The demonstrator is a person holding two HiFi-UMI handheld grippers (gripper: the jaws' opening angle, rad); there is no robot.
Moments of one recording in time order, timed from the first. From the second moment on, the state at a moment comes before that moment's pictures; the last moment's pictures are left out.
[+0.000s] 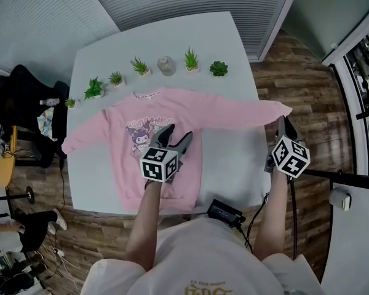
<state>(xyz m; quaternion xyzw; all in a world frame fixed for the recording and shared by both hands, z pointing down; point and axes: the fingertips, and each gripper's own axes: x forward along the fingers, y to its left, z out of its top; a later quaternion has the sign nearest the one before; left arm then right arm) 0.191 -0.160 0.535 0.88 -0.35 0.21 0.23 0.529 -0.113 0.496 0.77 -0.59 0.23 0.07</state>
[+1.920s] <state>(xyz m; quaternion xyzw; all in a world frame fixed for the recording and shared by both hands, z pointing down) -0.071 -0.190 0.498 0.85 -0.45 0.18 0.21 0.208 -0.207 0.433 0.64 -0.75 0.15 0.09</state>
